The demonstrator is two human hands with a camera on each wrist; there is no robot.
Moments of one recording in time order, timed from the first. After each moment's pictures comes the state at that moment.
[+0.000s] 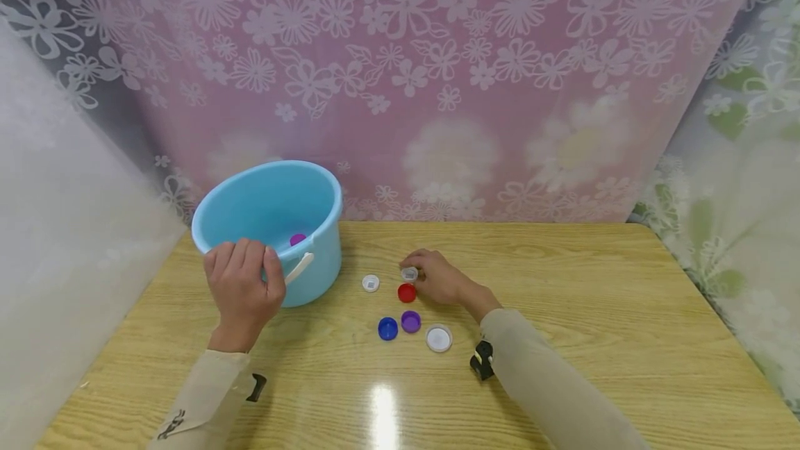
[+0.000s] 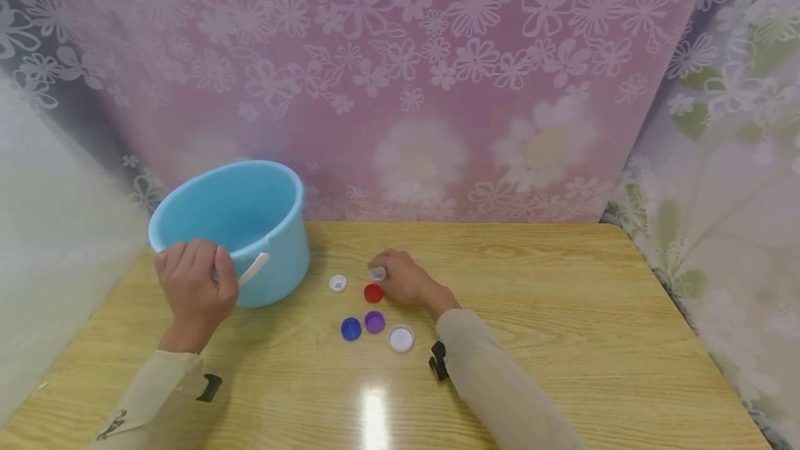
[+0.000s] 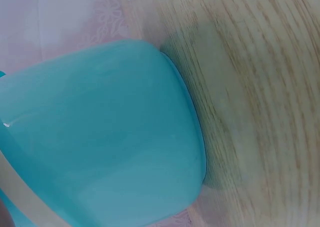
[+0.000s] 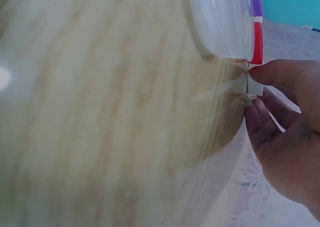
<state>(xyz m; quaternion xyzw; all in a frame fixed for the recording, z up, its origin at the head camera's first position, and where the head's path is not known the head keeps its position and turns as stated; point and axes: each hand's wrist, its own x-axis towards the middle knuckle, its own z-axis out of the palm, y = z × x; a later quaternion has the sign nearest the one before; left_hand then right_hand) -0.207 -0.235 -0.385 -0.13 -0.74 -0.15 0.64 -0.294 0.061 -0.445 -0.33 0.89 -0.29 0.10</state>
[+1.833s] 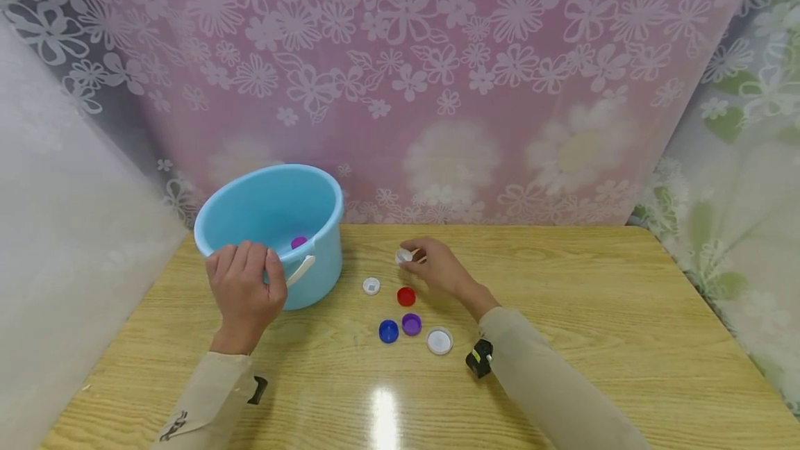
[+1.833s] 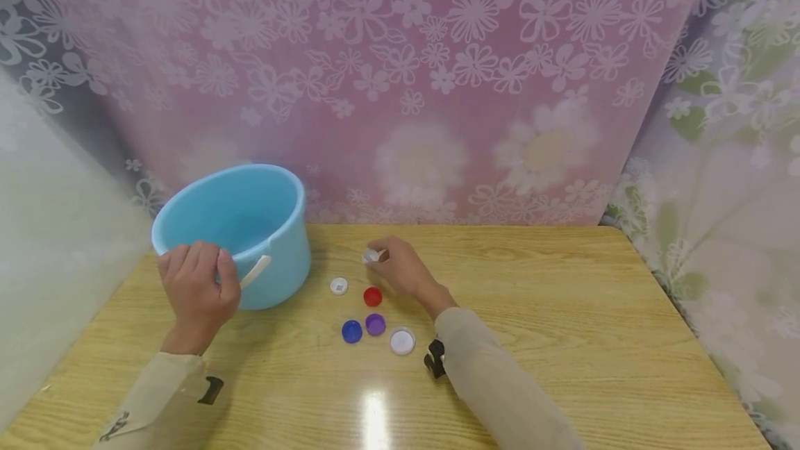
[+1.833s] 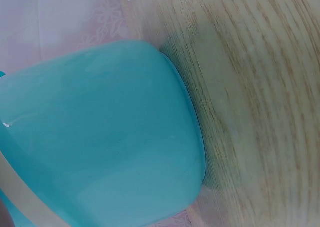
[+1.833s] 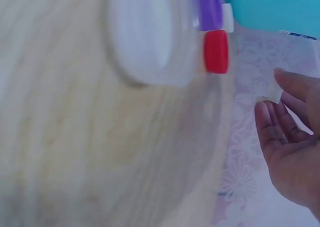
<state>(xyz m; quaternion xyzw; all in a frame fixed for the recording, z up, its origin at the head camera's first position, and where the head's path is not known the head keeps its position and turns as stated) -0.207 -0.237 -0.387 -0.13 -0.74 -0.15 0.64 -0.293 0.052 -0.425 -0.23 0.88 -0.42 0.07</state>
